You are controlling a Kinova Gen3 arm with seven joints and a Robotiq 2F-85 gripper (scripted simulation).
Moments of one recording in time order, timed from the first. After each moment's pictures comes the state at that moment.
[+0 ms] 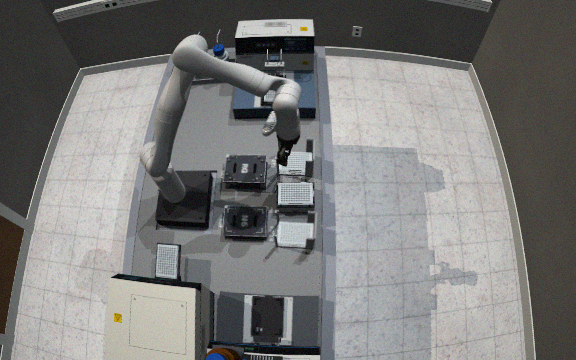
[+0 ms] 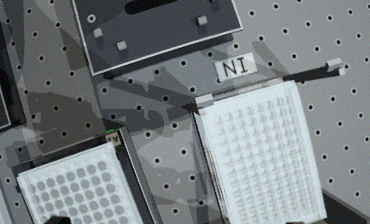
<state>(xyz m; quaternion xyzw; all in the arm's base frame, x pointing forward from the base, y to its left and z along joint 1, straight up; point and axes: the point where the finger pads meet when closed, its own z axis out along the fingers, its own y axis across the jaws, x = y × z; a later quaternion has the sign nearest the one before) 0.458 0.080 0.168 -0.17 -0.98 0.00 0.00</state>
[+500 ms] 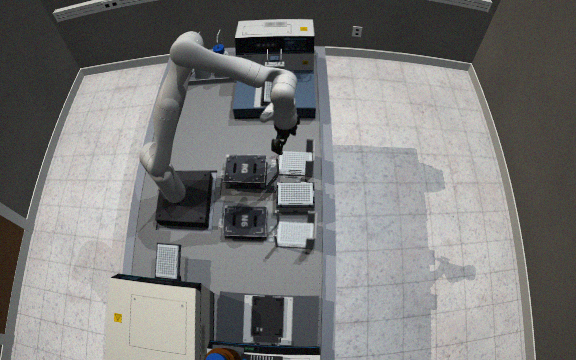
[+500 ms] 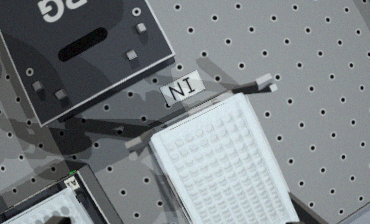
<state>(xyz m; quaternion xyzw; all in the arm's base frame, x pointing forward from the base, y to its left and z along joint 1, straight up) 0.449 0.120 0.169 -0.26 -0.97 0.00 0.00</state>
